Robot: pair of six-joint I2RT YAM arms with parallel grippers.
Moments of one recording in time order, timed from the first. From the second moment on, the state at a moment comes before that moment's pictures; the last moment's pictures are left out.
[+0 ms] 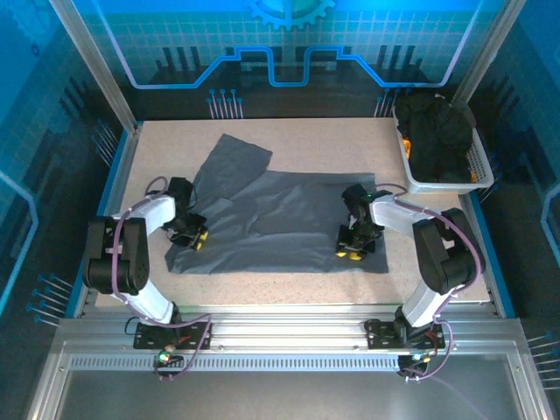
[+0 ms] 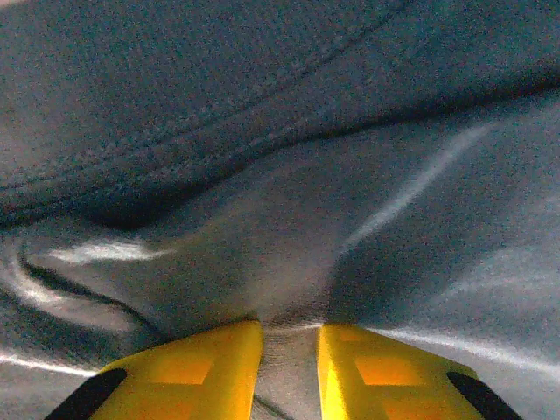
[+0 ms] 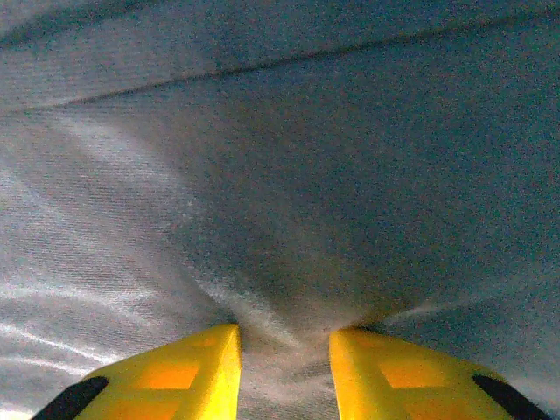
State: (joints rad) left arm 0.05 1.64 0.89 -0.76 0.15 -1.16; right arm 0.38 1.69 0.95 -0.86 -0.23 0.59
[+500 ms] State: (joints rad) left arm 0.15 1.58 0.99 -0.89 0.04 -1.13; right arm 0.47 1.68 1.08 -0.91 -0.31 0.62
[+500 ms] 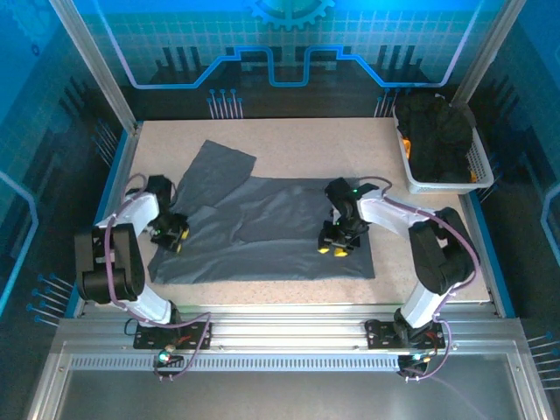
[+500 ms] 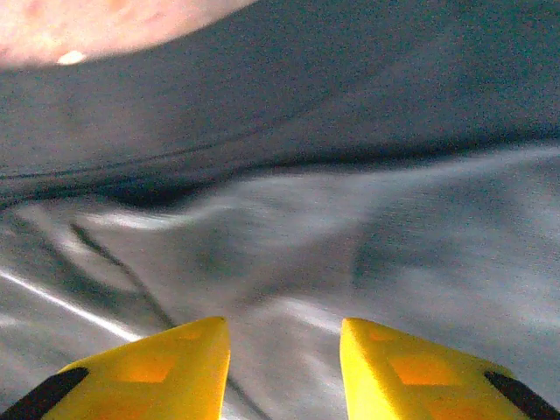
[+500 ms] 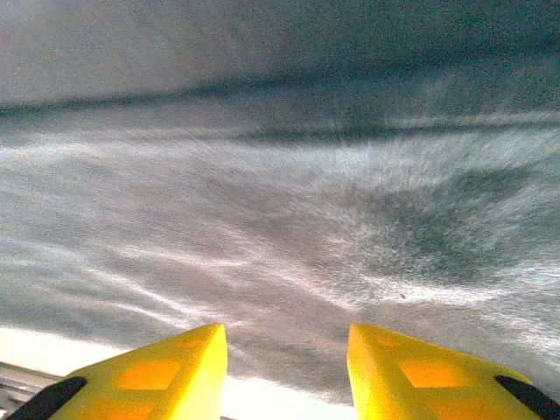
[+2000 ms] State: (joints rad) left arm 0.09 2.74 2.53 -0.72 0.07 -0.98; right arm 0.21 1.66 1.33 -0.70 -0.33 0.61
